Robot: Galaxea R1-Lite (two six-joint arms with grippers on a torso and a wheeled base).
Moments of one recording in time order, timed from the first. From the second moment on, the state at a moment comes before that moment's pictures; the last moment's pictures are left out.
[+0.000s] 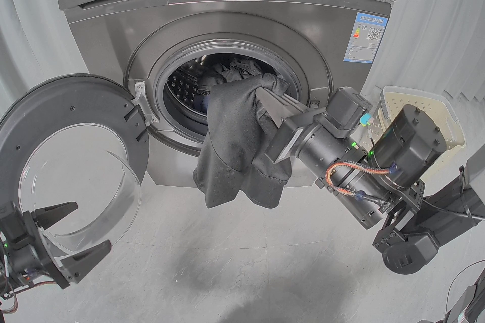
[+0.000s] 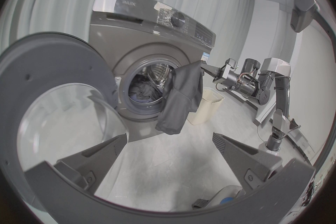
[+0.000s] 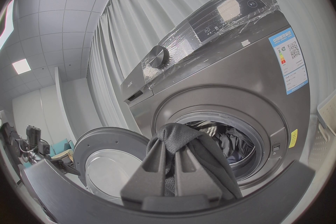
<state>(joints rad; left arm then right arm) -0.17 0.84 -0.21 -0.50 -0.42 0.01 0.84 1.89 -0.83 -1.46 -0.13 0.14</state>
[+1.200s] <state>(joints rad) -0.42 1.66 -0.51 -0.90 -0.41 0.00 0.84 1.92 -0.85 -1.46 -0.13 0.14</state>
